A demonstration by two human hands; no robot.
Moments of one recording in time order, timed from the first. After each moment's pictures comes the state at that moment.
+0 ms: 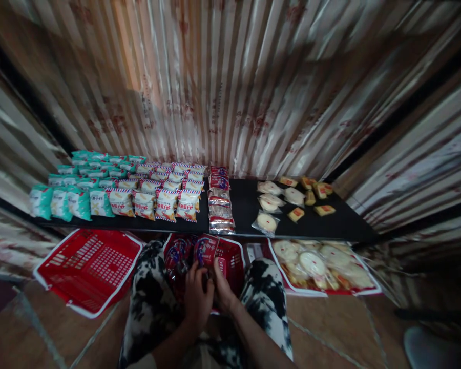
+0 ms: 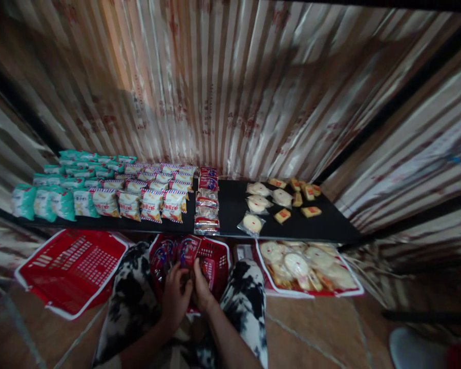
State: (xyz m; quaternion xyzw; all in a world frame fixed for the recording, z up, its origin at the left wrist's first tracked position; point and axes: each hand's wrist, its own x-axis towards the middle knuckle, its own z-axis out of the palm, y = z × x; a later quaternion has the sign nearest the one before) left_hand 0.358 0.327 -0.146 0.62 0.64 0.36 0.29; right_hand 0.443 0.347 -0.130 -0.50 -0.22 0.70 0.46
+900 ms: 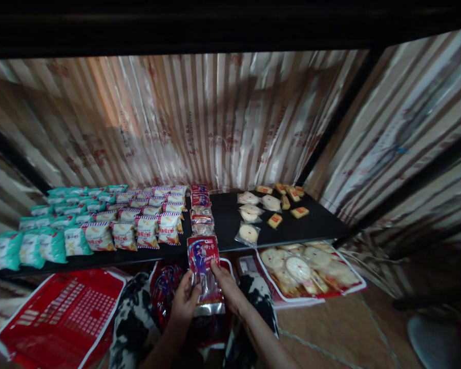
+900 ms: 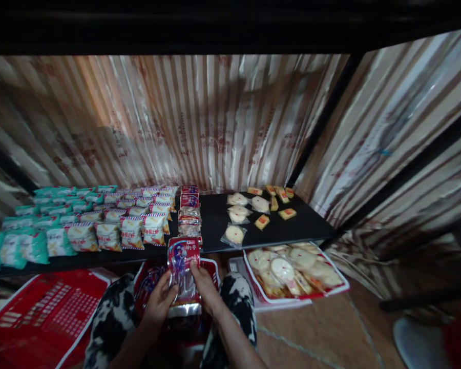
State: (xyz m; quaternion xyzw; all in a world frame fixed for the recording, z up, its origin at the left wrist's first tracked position) left_hand 0.376 0.364 -0.101 0.43 0.54 0.46 0.56; right_hand 0.508 0.367 -0.069 -0.48 -0.27 0.65 0.52
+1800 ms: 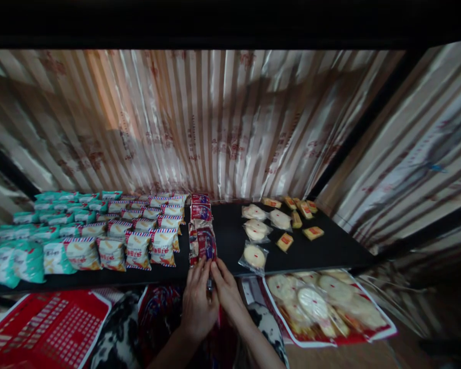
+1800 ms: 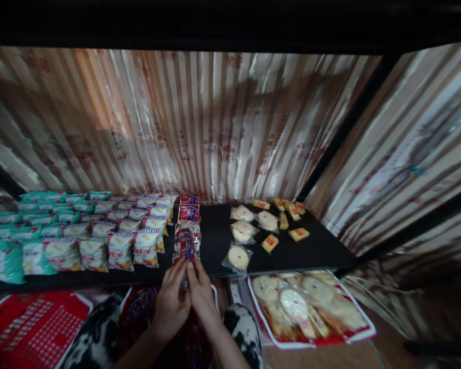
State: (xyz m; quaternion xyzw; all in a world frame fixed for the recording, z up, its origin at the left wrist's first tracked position) left_hand 0.432 0.428 -0.050 0.77 0.49 0.36 0.19; right_hand 0.527 0.435 -0.046 -0.59 -0.31 0.48 0.57
